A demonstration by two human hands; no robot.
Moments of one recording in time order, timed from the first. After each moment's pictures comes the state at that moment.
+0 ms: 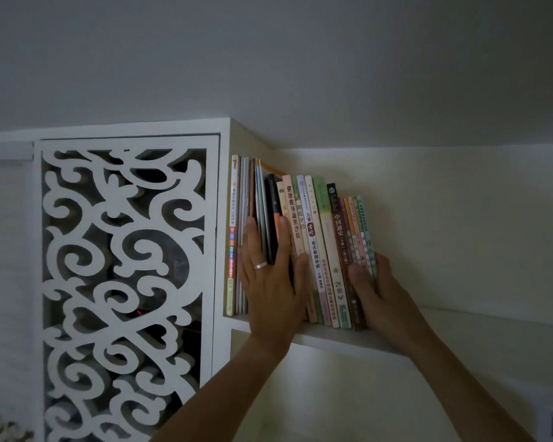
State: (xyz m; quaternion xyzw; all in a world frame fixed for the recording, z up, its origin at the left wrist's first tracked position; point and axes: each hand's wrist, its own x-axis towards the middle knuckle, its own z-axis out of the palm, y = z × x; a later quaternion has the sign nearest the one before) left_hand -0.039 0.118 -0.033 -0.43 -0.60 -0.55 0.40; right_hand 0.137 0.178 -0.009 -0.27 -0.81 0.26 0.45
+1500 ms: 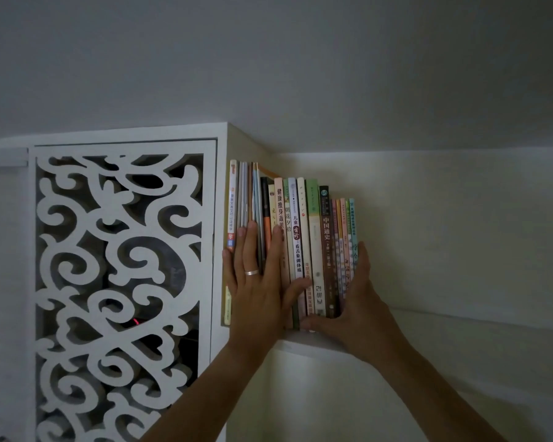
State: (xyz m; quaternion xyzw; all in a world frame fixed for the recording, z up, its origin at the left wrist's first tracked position) left_hand -0.074 0.113 -0.034 -0.46 -0.60 -0.44 0.49; right_hand 0.097 0.185 -0.023 -0.21 -0.83 0.23 0.46
